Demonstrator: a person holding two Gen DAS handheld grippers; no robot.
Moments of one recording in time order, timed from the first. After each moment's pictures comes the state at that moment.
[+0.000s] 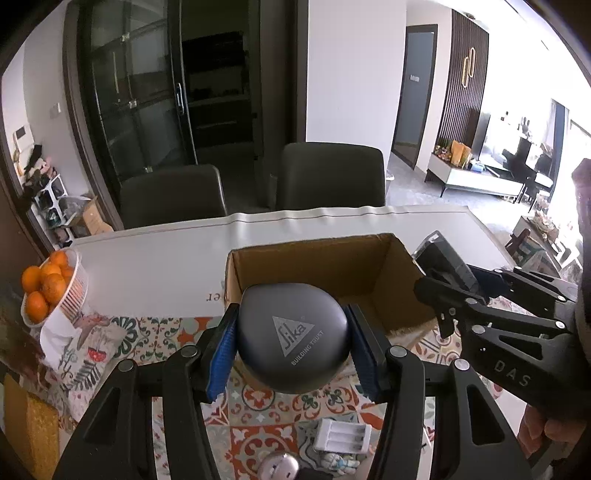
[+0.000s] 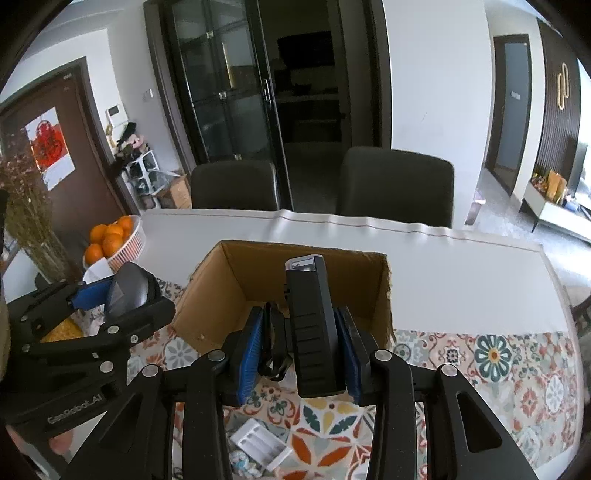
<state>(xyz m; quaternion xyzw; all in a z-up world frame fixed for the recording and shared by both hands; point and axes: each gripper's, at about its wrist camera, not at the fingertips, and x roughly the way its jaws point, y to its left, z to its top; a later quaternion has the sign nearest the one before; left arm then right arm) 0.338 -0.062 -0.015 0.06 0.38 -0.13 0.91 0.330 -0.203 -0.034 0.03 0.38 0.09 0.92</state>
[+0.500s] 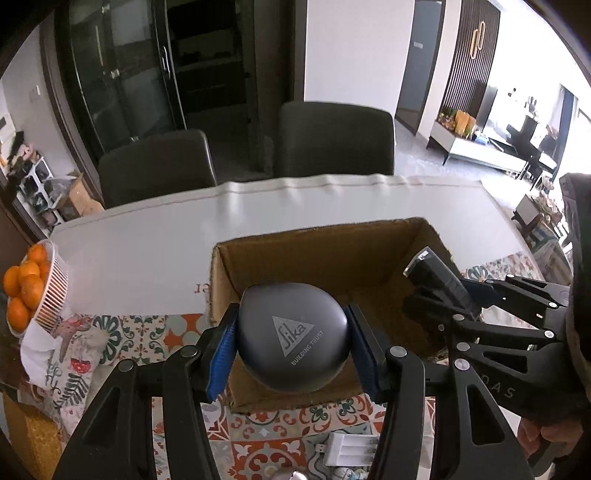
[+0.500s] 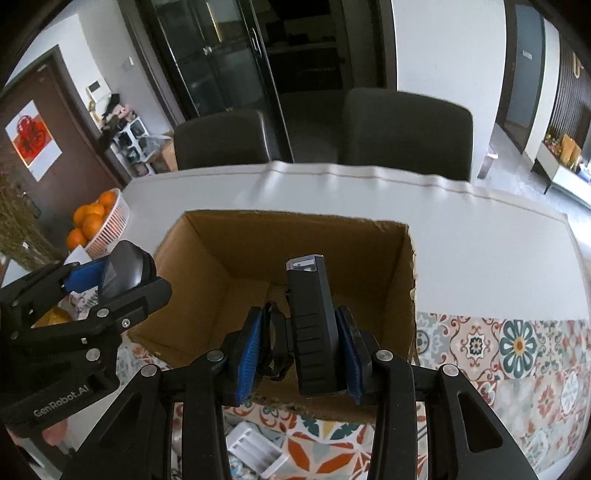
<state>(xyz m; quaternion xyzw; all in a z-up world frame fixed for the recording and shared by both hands) 0.411 -0.077 -0.055 0.06 0.46 -0.14 0.87 0.401 -0.206 -0.087 0.05 0.48 0.10 0.87</state>
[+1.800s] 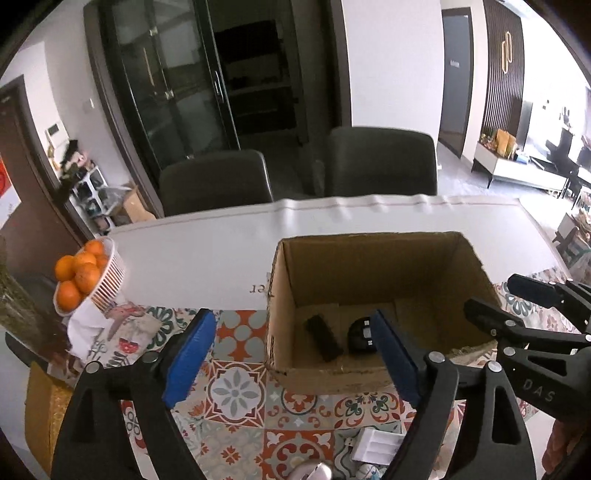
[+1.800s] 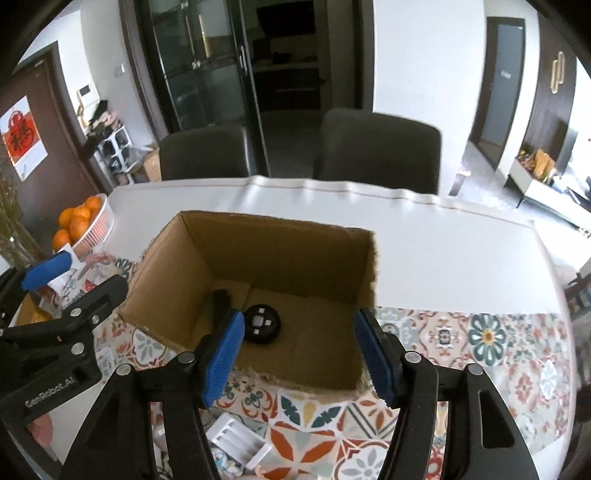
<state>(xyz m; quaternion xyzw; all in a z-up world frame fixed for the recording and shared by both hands) 0.357 -0.055 -0.034 0.08 0.40 -0.04 0.91 0.357 -0.203 -0.065 0.02 0.44 0.05 0.90</state>
